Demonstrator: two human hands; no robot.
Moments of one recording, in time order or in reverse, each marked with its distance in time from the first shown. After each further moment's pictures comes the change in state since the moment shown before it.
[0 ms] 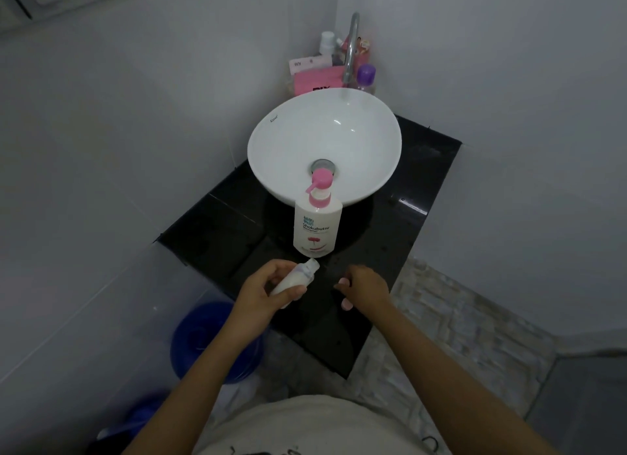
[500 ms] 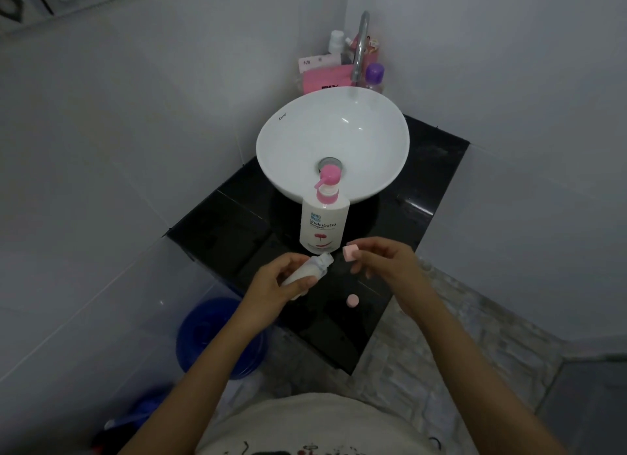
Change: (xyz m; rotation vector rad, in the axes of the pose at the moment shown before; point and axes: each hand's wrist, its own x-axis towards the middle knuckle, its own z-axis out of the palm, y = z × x) left_hand 0.006 0.000 0.000 0.038 -0.049 0.013; right_hand -0.069 -0.029 -0.093 1.047 -0.018 -0.207
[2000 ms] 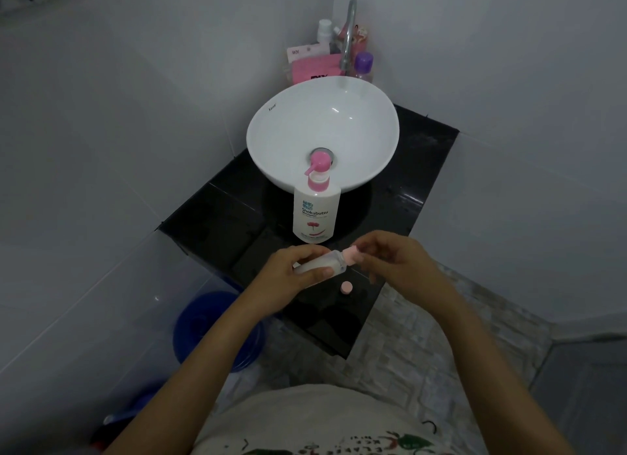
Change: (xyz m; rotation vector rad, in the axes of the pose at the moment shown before) left_hand 0.000 0.020 0.013 0.127 -0.208 0.062; right_hand -0.037 -0.023 -0.011 -0.424 -0.084 -0.118
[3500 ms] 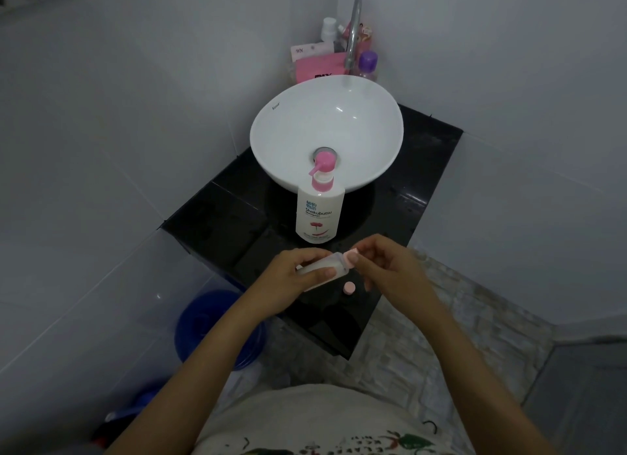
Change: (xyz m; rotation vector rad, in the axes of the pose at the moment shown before) left_hand -0.001 0.004 -0.002 -0.024 -0.041 -0.026; right_hand -0.001 0.004 0.022 0.138 0.101 0.028
